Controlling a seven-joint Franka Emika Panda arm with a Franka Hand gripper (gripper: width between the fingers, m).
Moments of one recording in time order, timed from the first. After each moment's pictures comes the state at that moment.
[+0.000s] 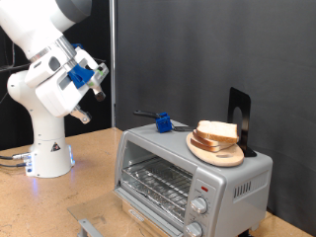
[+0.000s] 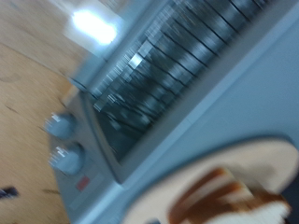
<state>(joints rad) 0.07 -0.28 -0.37 -2.30 0.66 2.06 -0.44</state>
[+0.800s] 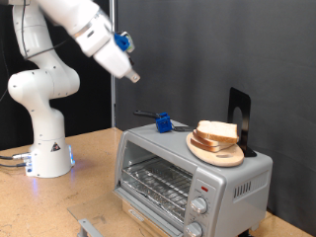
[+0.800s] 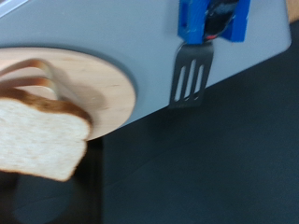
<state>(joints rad) 0.16 -0.44 -0.22 -2.30 0.65 1.94 -0.59</state>
